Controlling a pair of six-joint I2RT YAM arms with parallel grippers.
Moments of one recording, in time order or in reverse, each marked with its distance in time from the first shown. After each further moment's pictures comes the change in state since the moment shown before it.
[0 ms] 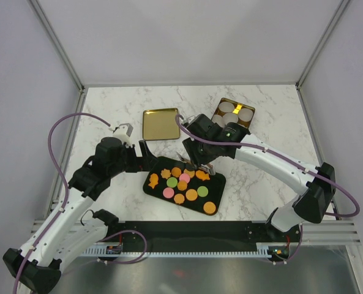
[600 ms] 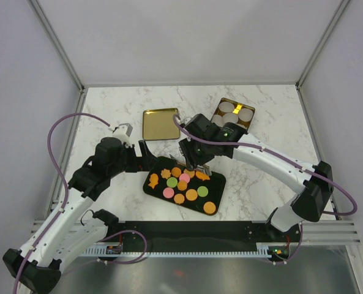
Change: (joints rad) left arm 0.000 -0.006 0.000 0.001 -0.007 -0.001; right arm -0.010 0.005 0.002 0.037 -0.084 0.014
